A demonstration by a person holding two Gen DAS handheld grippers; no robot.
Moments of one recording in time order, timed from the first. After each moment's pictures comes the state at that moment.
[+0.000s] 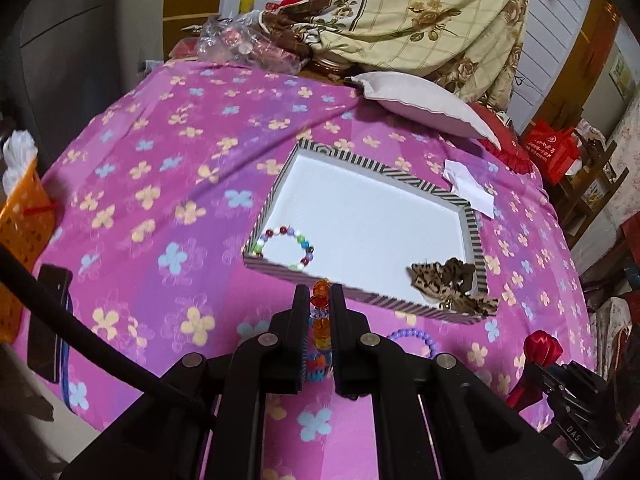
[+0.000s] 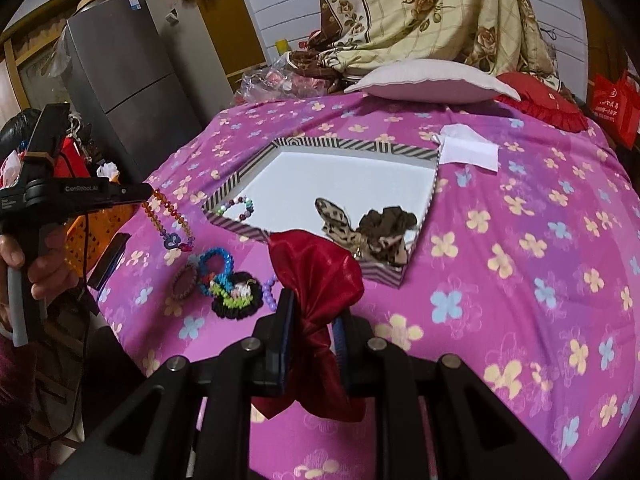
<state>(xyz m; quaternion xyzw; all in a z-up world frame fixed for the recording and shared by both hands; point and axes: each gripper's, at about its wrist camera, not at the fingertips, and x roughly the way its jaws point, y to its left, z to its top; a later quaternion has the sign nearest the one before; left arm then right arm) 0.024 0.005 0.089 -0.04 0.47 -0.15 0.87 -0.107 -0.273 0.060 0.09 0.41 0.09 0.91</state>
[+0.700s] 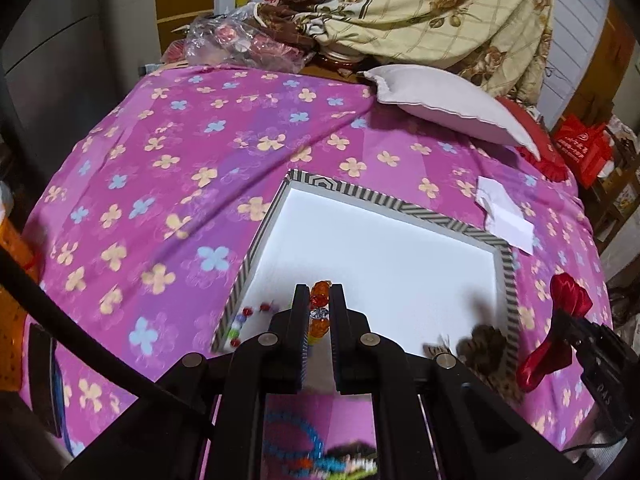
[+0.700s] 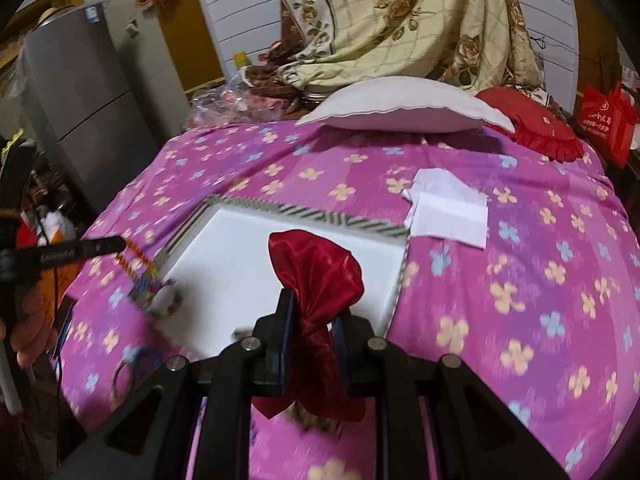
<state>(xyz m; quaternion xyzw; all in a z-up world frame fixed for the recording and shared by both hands) 0.135 -0.054 0.067 -0.02 0.49 -0.11 0.87 0.050 -0.323 0.062 0.09 0.41 0.03 0.91</state>
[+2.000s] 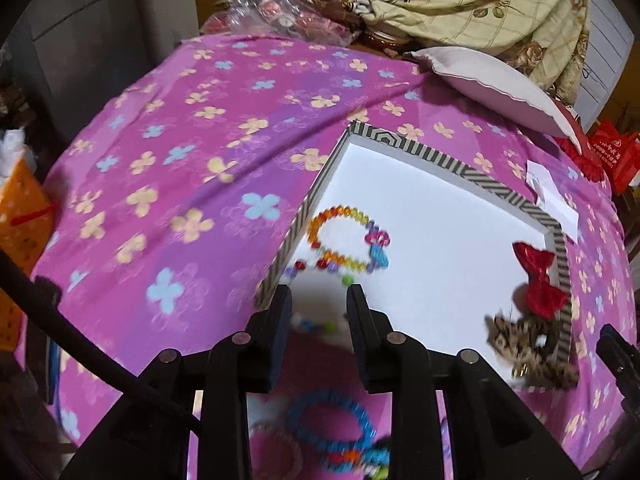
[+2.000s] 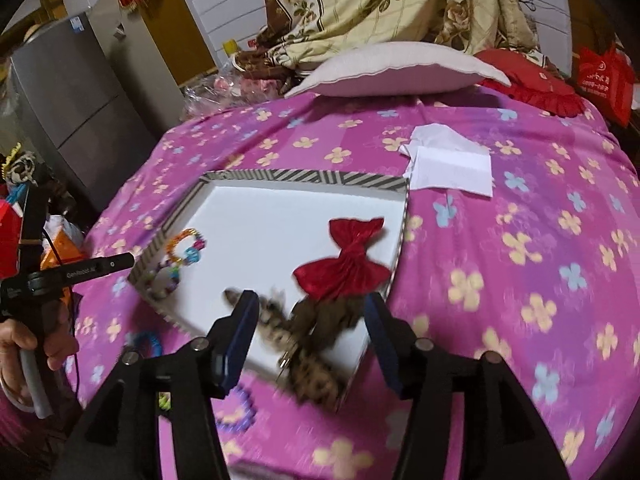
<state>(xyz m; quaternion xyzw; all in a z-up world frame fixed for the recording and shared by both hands) 0.104 -0.018 0.023 -0.02 0.50 -0.05 0.86 0.000 -0.322 0.037 0.14 0.42 0.04 0.89</state>
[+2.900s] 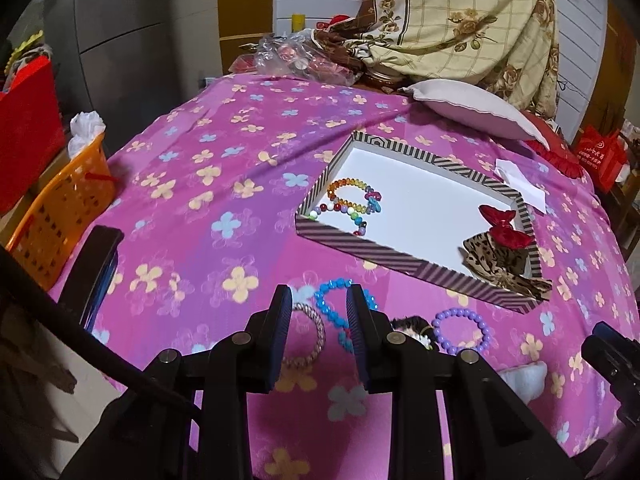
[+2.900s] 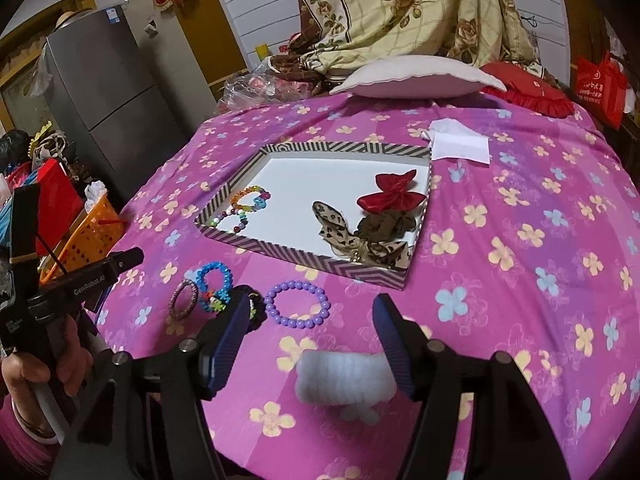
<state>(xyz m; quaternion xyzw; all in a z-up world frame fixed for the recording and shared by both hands) -0.041 0.004 0.053 -0.01 0.43 -0.03 0.90 -0.113 -0.259 0.062 0.12 0.41 0.06 0.90</state>
